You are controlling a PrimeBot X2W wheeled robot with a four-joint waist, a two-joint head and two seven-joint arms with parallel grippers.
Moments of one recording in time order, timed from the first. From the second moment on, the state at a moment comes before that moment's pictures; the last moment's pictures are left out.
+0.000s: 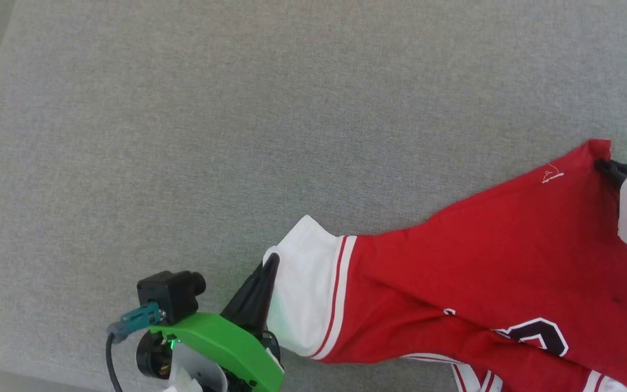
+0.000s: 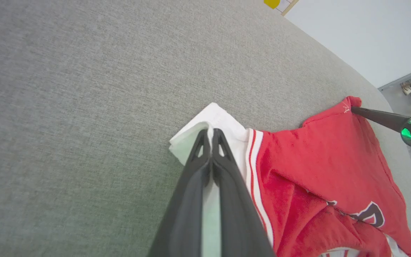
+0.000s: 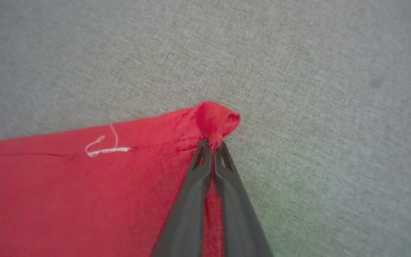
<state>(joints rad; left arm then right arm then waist) -0.01 0.28 -0.48 -0.35 -0.73 0.27 0.14 -0.47 -0.58 0.14 0.19 0.53 0.13 0.70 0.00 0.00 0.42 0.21</state>
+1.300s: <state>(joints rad) -1.08 0.44 -0.33 -0.01 -0.62 0.27 0.42 -0.91 -0.43 0.08 0.03 0.47 0.13 0.61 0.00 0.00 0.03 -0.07</state>
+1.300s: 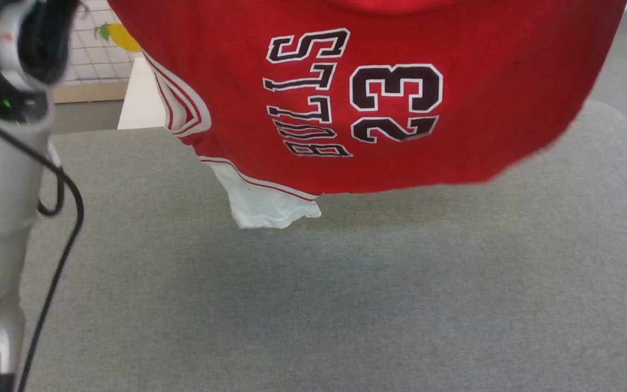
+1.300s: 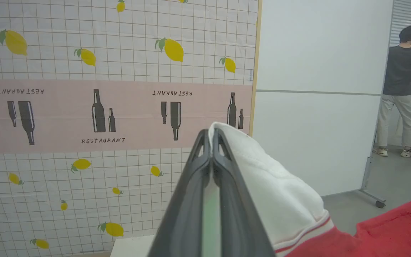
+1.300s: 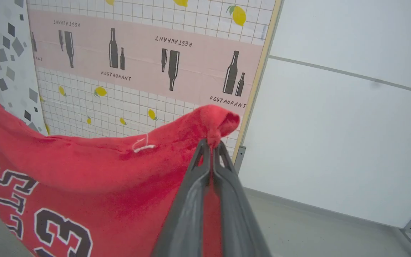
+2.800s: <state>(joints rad) -1.30 0.44 -0.43 0.34 -0.46 0.16 -0.05 -1.24 -0.59 0.45 0.48 0.50 0.13 0.10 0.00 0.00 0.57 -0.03</state>
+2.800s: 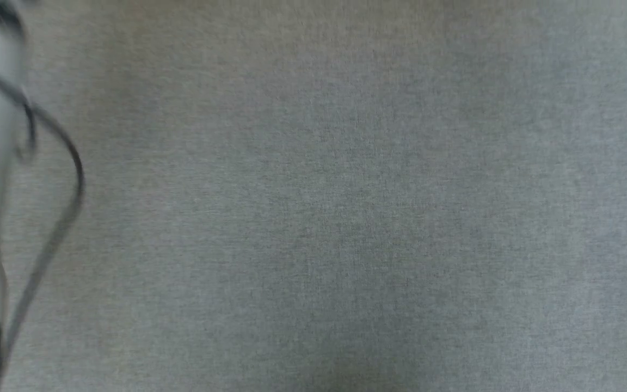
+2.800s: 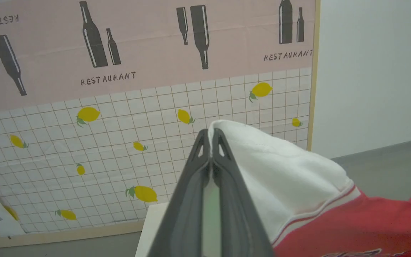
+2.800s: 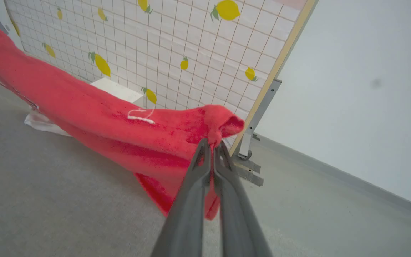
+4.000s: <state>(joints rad) 0.14 0.66 -0.72 -0.27 -0.82 0.40 0.41 0.22 -0.51 0.05 0.06 0.51 0.13 0.22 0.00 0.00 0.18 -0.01</state>
